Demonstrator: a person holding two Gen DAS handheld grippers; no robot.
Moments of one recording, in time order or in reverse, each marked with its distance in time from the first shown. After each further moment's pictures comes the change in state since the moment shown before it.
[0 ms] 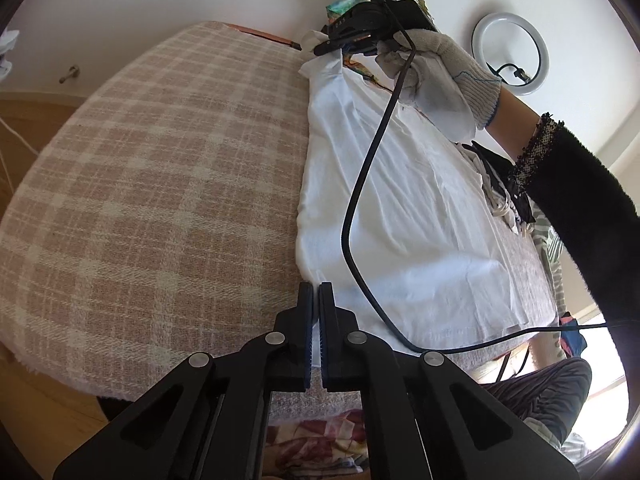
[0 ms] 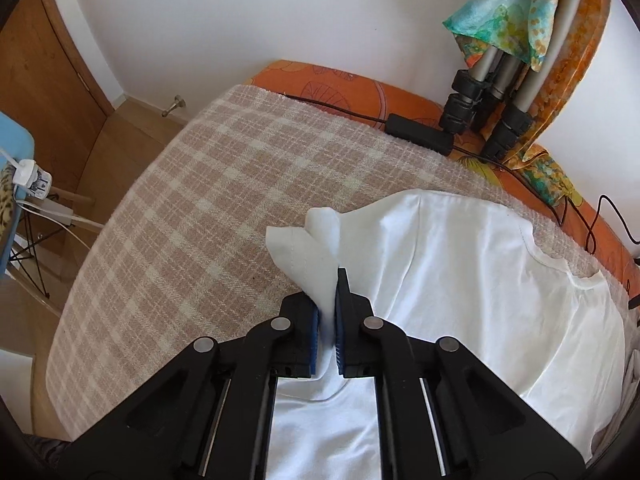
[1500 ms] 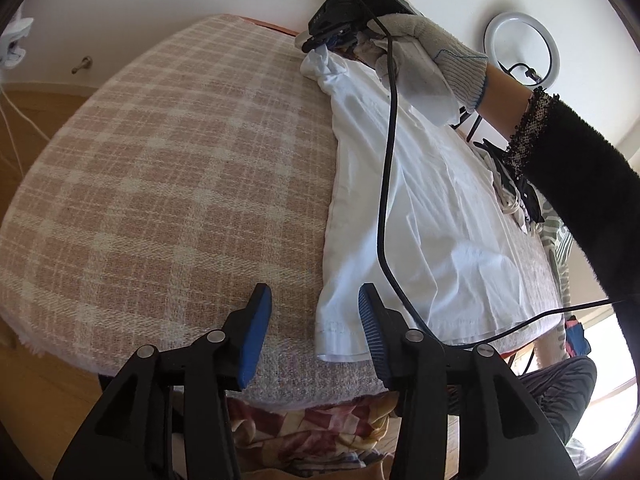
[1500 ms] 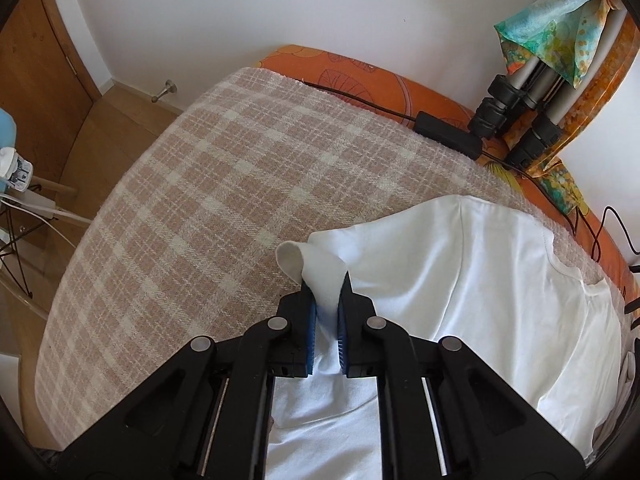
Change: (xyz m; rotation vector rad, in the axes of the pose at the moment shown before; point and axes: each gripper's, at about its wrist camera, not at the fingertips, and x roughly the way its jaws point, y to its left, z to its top) left arm 0.006 0.002 -0.008 -0.013 0.021 0.038; right arm 0.042 0.053 0.006 -0.046 0.060 -0.077
